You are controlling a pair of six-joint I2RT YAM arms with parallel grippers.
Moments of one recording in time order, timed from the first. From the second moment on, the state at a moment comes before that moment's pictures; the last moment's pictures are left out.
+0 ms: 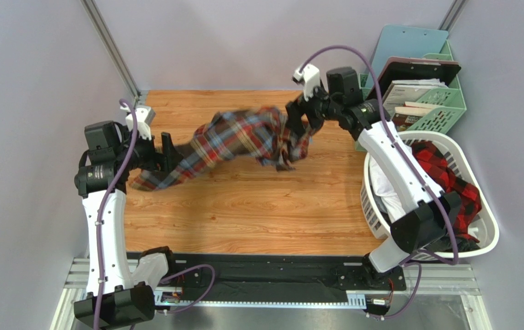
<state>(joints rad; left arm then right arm) 0.24 0.98 1.22 -0.88 0.59 0.17 0.45 1.58 1.74 -0.68 -0.35 -0.25</state>
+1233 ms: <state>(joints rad) 0.22 1.35 0.85 -0.94 0.39 0.94 0.55 1.85 1.36 -0.72 -0.34 -0.12</state>
